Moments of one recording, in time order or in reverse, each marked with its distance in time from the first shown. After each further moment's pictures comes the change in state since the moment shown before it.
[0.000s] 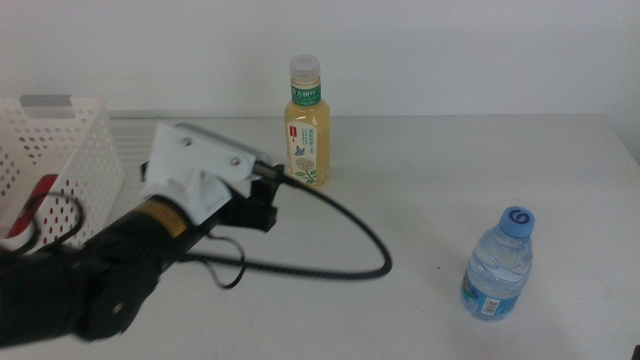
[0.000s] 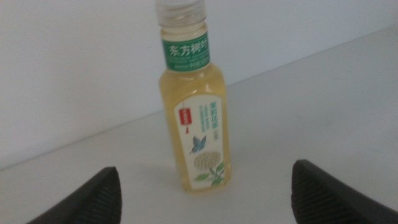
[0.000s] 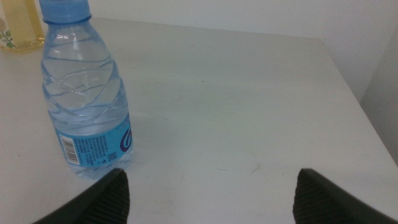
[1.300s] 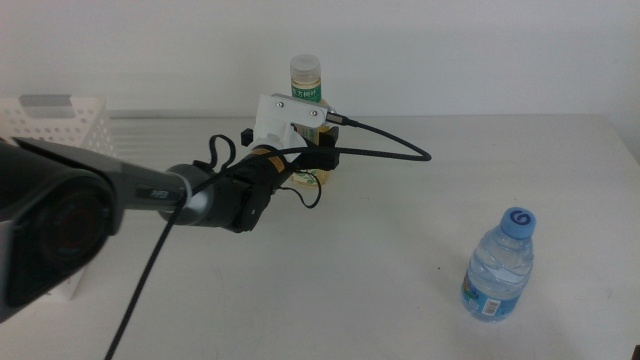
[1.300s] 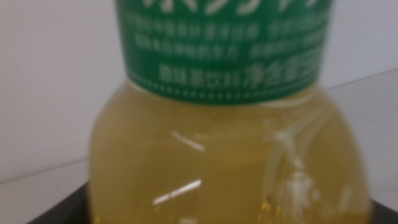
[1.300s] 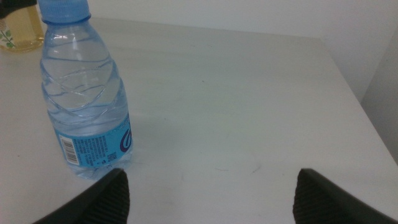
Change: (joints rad) left arm 0.050 0.719 -0.735 0.072 -0.002 -0.154; right arm 0.000 0.000 0.000 0.000 0.000 0.000
